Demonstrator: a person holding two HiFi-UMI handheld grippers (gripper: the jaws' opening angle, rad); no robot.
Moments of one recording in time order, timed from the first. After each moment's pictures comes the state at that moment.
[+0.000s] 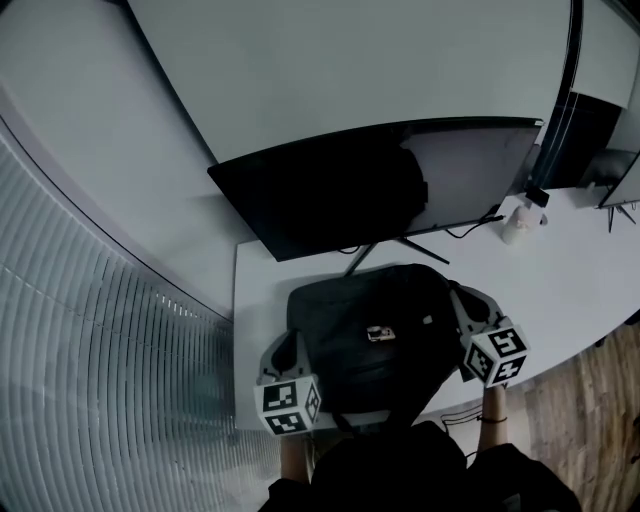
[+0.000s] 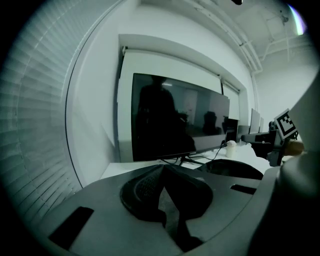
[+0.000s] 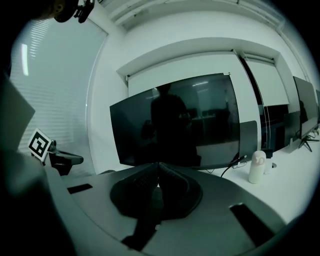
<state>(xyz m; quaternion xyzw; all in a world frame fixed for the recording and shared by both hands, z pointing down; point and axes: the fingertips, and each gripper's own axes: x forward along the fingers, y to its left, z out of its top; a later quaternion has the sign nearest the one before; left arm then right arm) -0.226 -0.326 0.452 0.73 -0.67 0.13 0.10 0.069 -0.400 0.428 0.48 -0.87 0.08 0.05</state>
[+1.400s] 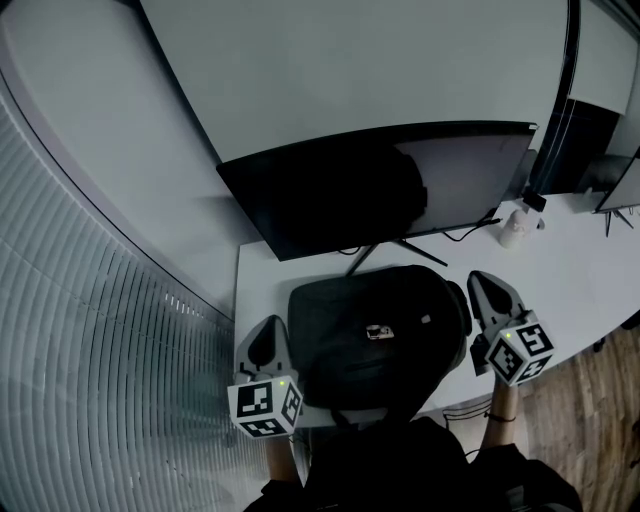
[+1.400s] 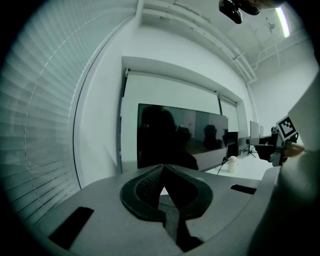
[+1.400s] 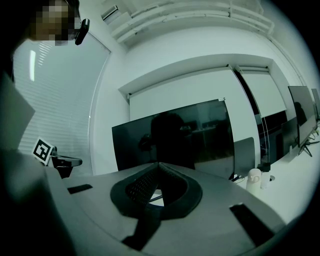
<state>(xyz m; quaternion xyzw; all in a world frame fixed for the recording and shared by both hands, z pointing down) -0.243 -0.311 0.373 0.73 -0.68 0.07 0.03 0.097 -0.383 0.355 0.49 -0.87 0.05 -0.02</state>
